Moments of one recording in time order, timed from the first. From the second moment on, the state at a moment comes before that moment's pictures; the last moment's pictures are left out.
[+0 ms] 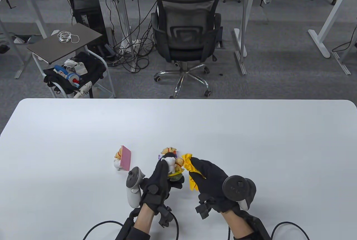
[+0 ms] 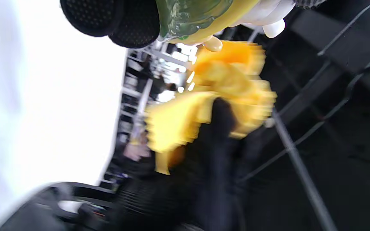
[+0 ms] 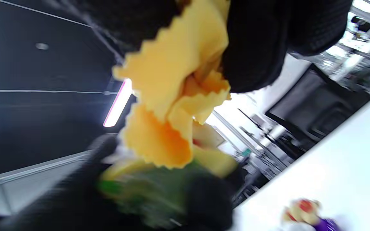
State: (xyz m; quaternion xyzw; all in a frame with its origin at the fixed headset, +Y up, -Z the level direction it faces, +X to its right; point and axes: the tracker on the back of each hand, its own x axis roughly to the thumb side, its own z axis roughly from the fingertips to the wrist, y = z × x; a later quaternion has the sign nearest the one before) left_hand -0.110 -0.789 -0.356 -0.16 -0.14 0.79 0.58; right_hand 0.110 -0.681 -0.316 0.24 -0.20 0.85 0.43
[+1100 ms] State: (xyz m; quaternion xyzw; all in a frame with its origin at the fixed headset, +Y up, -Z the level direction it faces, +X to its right) left_hand -0.107 -0.799 -0.353 -0.19 -0.11 0.83 0.51; right_hand 0.103 -0.695 -0.320 0.23 -0.17 0.86 0.42
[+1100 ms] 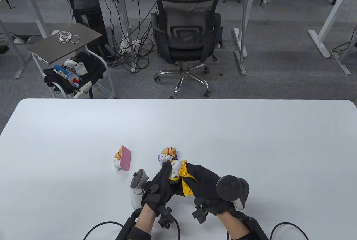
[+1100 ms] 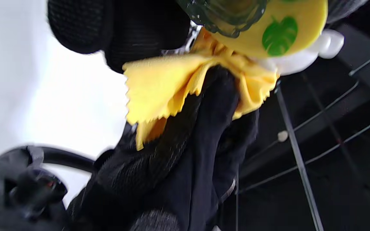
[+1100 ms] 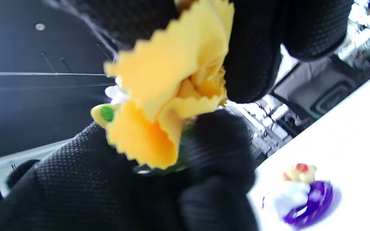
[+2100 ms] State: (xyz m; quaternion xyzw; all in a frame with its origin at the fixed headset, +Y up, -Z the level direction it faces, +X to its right) left_hand -0.126 -0.784 -0.355 -0.11 -0.08 0.76 0.63; right_hand 0.097 -0.681 -0.306 0.25 -0.28 0.89 0.27
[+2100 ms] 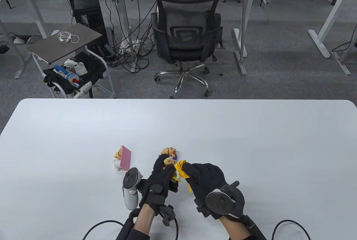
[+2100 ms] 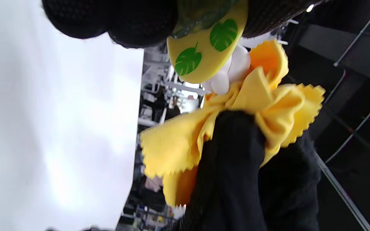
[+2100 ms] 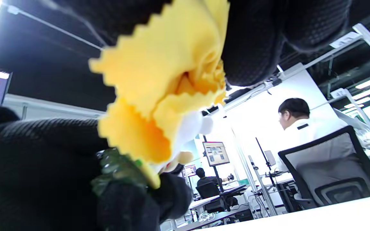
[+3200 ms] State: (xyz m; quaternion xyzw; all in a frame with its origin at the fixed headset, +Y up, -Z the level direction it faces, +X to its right) left_hand -0.116 -0.779 -0.352 -0.06 -0.07 0.63 0.77; right_hand 0.070 -0.684 -0.297 0.29 -0.19 0.93 0.16
